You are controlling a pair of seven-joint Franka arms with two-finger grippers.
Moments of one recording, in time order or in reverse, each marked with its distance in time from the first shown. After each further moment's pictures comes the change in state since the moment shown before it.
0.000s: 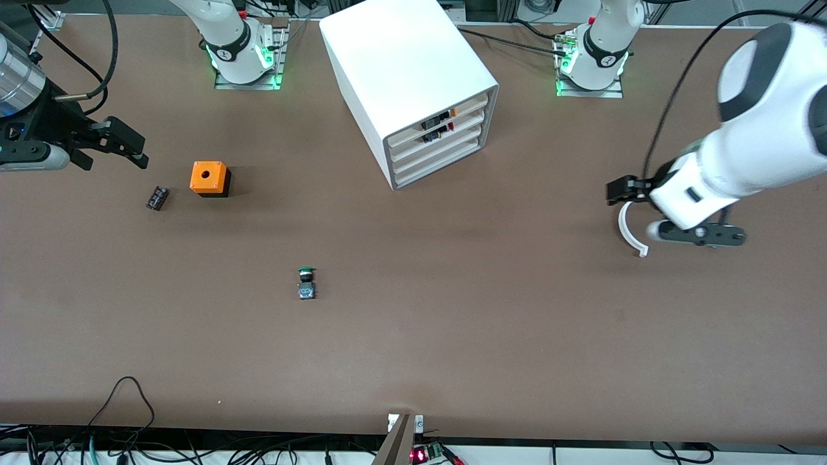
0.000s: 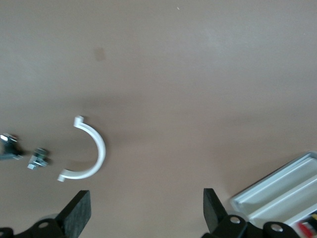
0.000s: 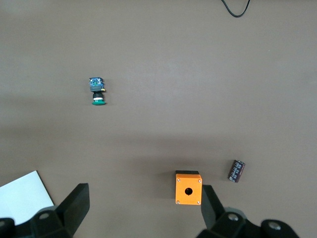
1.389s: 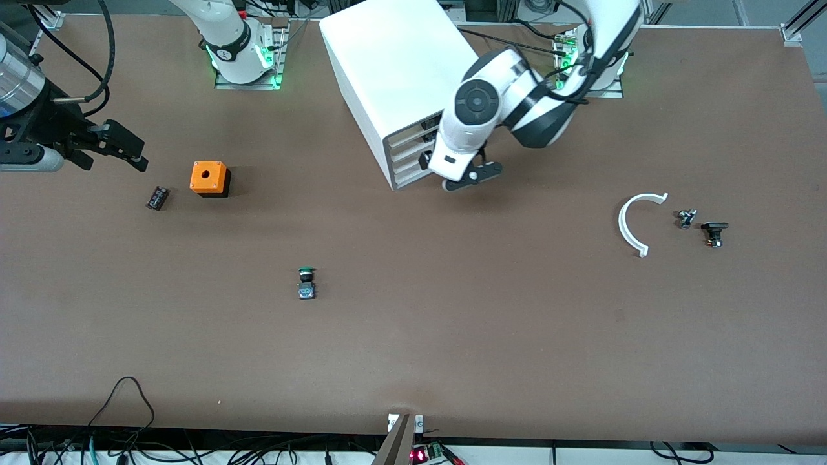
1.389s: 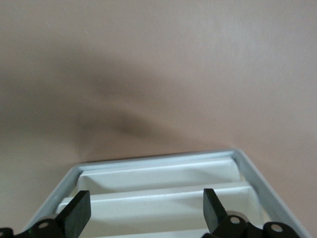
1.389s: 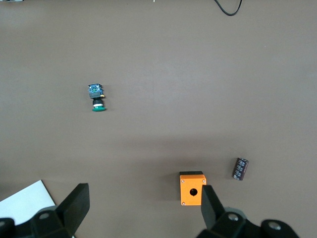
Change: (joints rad) left arm -0.492 0.086 -0.052 -0.437 -0.115 0.525 -1.030; right arm 0.000 0.000 0.000 -0.001 0.001 0.013 0.062
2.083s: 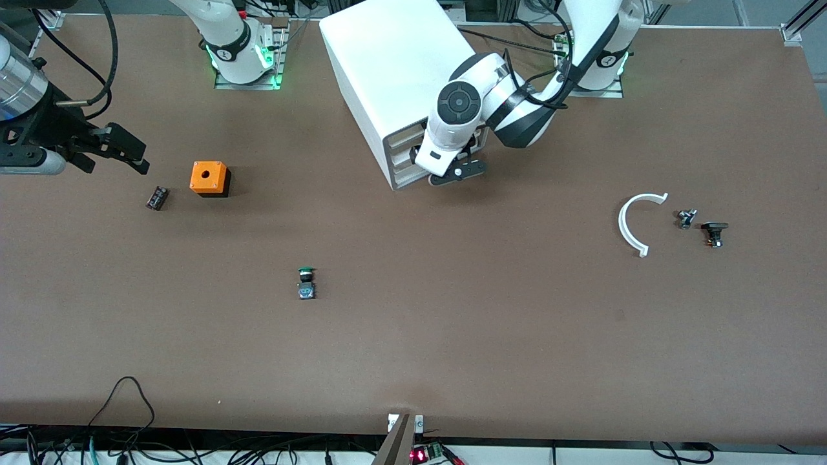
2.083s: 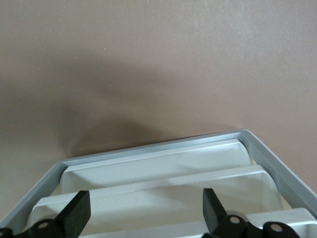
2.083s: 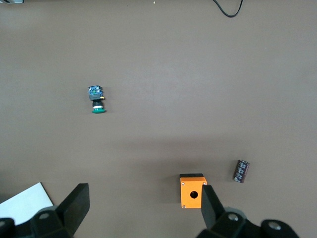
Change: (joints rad) left arm -0.092 0.060 0.008 -0.035 0.000 0.064 0.014; right arm 0.000 0.000 0.000 -0.012 0.000 0.015 0.000
